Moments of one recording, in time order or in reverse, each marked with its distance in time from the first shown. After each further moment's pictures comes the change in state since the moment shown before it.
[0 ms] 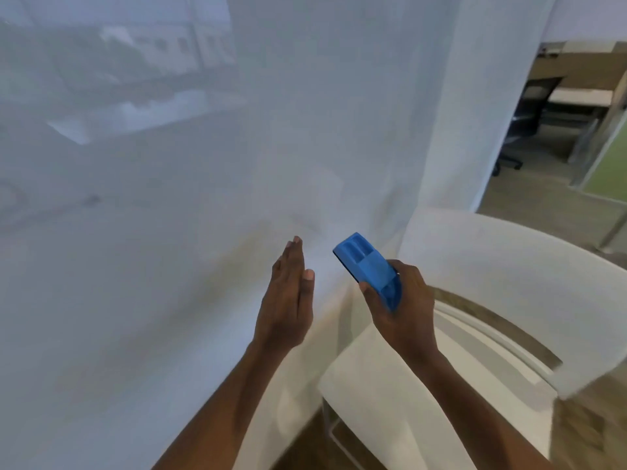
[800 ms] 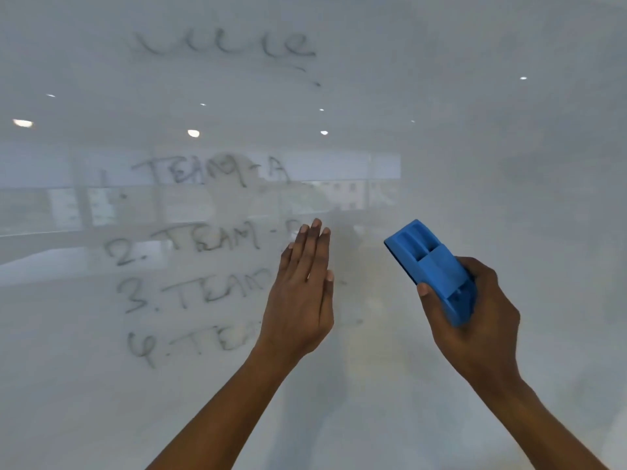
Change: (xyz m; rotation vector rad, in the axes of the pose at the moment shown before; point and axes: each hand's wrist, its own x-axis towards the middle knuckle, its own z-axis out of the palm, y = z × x) left_hand -0.034 0.102 -0.375 0.688 0.620 0.227; right_hand 0.068 -0.336 -0.021 0.553 0.041 -0.513
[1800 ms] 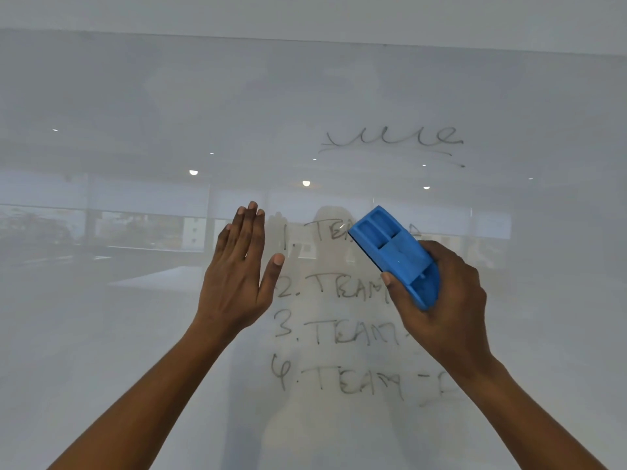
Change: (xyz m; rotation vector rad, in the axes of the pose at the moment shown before) left_hand -0.010 -0.155 -0.246 0.565 0.210 -0.160; right_hand 0.052 -0.164 0.148 0.209 -0.102 -0.394
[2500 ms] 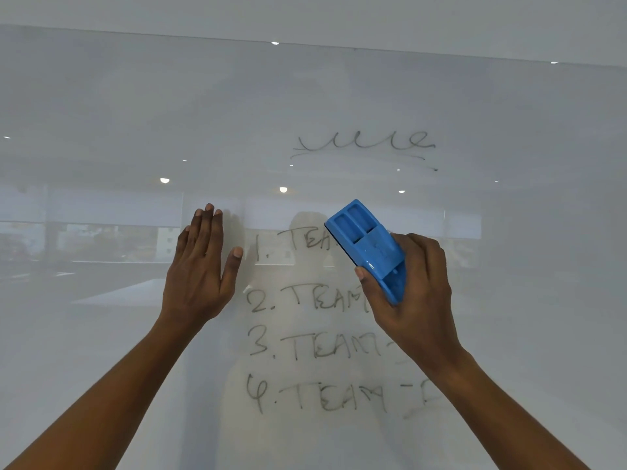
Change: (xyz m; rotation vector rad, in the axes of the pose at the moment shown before) left_hand 0.028 -0.045 0.044 -0.008 -0.001 -0.081; right_hand 0.016 0.019 0.019 -0.080 0.042 -0.049
